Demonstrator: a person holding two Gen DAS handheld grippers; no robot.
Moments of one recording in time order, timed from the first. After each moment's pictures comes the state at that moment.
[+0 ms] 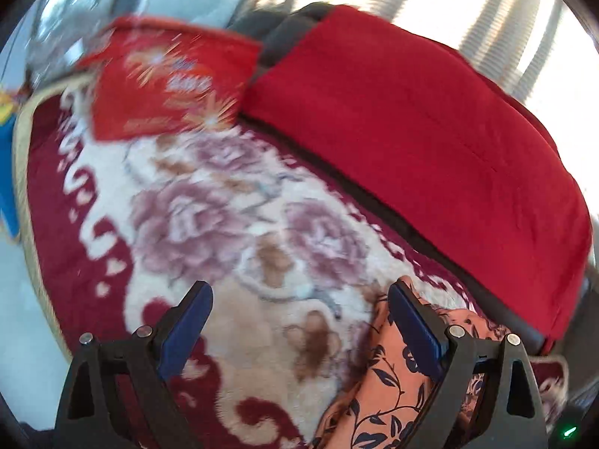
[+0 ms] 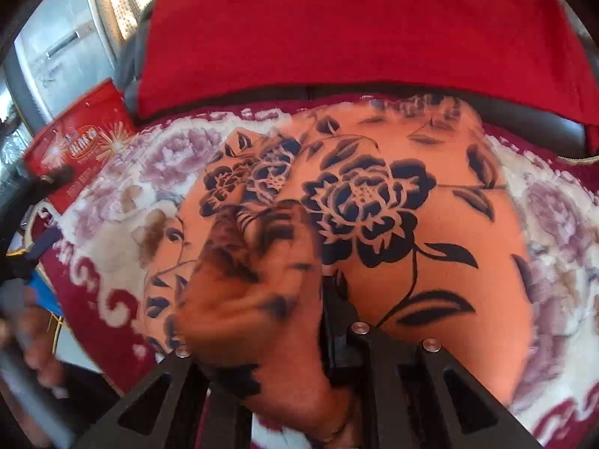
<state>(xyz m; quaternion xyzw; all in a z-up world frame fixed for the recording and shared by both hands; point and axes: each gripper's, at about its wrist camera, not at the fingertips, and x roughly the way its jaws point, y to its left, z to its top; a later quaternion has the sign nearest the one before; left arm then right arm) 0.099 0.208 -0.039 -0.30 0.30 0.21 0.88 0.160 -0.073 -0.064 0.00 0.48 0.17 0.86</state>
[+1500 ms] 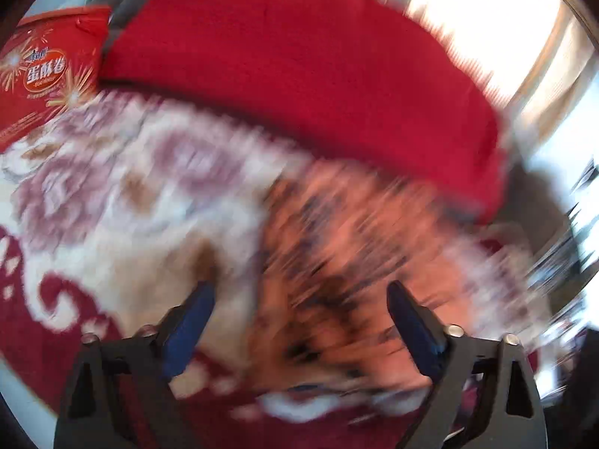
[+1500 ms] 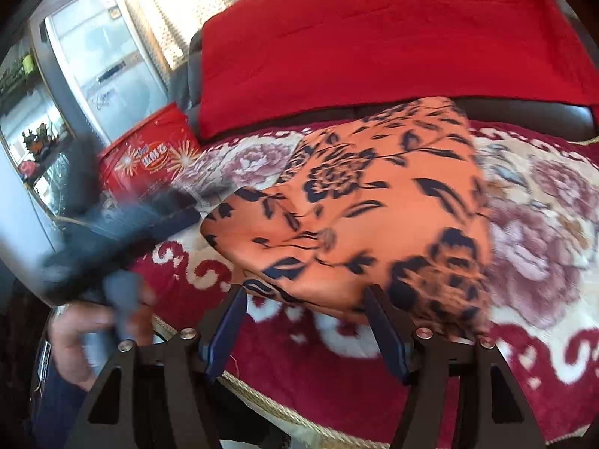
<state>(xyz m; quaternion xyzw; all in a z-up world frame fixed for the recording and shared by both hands) 0.116 0.137 -0.081 -0.19 0.44 -0.02 0.88 0.073 -0.094 -0.040 0.07 0.44 0.25 0.86</state>
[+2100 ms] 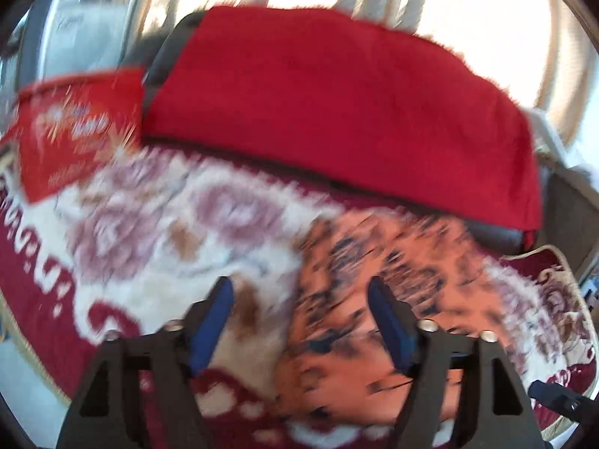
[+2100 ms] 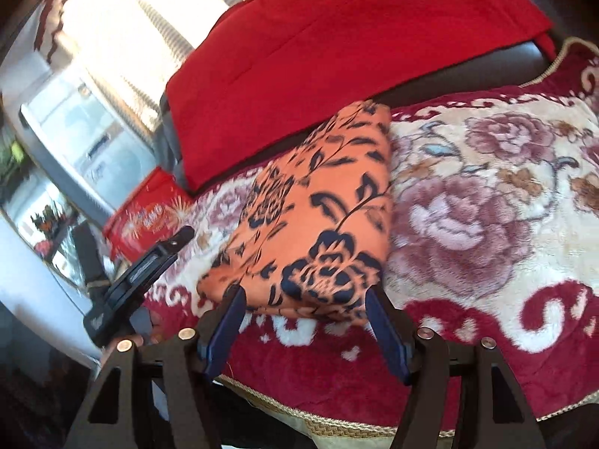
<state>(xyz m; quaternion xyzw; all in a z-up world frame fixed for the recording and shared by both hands) 0.097 0.108 -0.039 -0.14 0.30 0.05 0.94 0.073 -0.193 -0.035 0.22 0.42 0.22 0.85</state>
